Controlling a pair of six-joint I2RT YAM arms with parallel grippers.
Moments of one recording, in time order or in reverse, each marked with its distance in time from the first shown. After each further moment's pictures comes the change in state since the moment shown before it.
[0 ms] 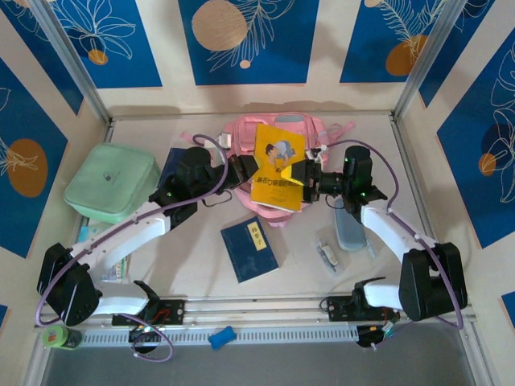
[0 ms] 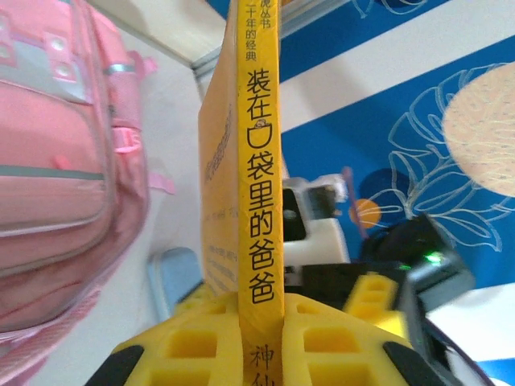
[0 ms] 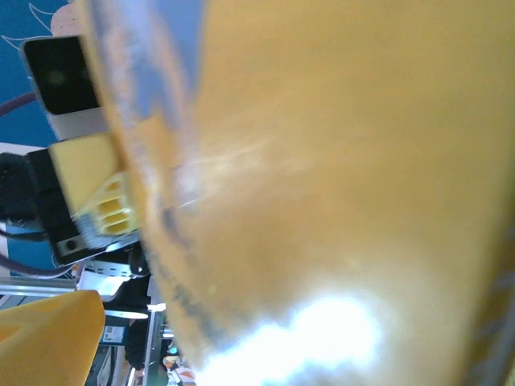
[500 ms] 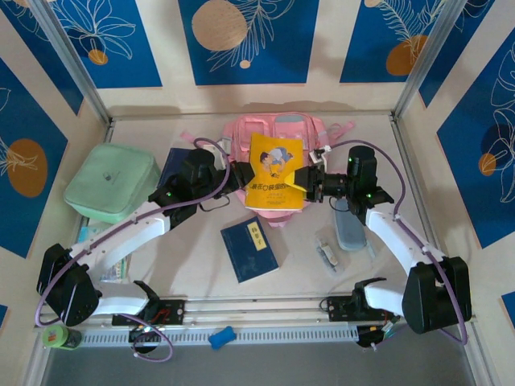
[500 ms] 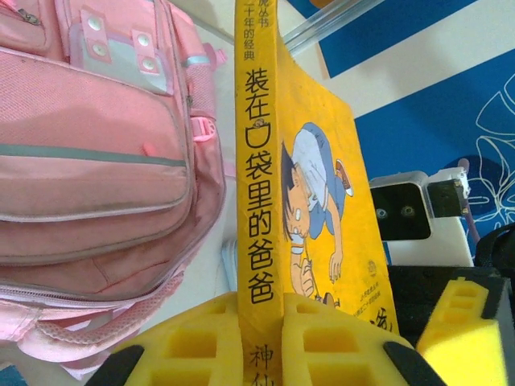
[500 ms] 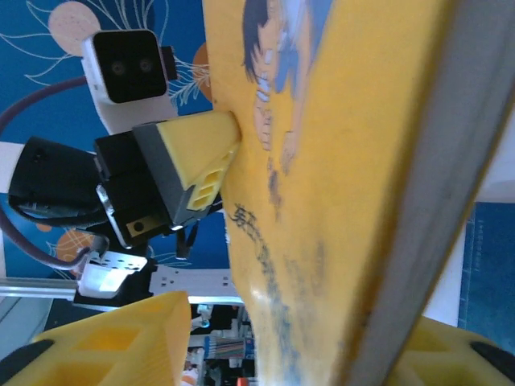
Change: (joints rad) left arm 0.000 -0.002 0.004 -0.143 -0.066 0.107; right arm -0.001 -0.065 0.024 -0.171 0.015 -0.068
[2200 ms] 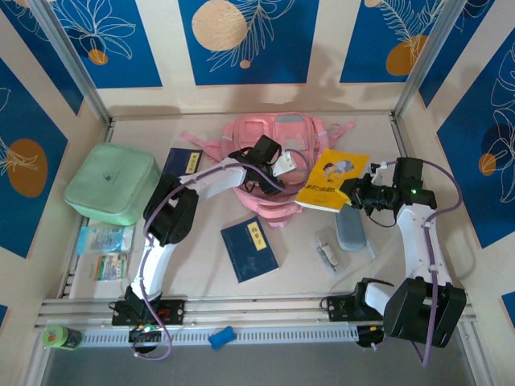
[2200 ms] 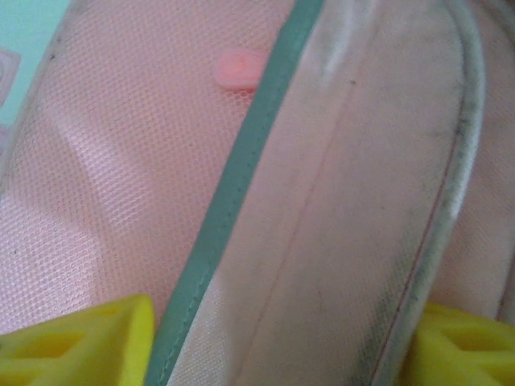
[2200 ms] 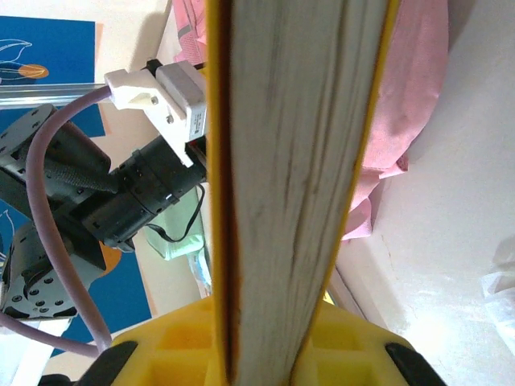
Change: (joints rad) left arm -0.021 0.900 0.734 -0.434 -0.168 1.410; right arm -0.442 -0.090 0.130 -0.882 0.301 -0.444
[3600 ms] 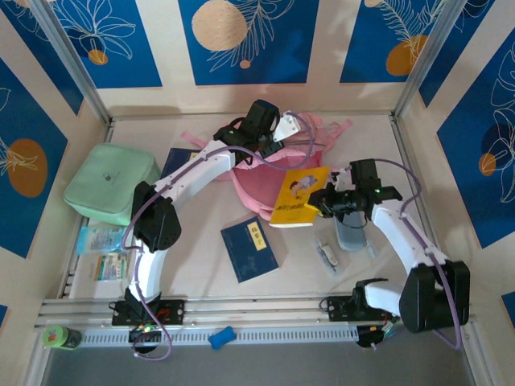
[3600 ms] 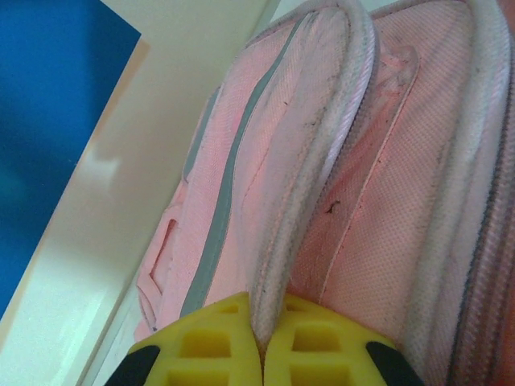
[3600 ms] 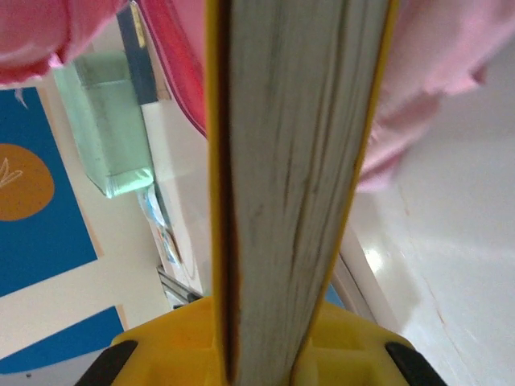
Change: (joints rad) left arm -0.002 -0.130 0.269 -0.100 -0.183 0.093; right arm 0.369 0.110 -0.077 0.209 0.140 0.141
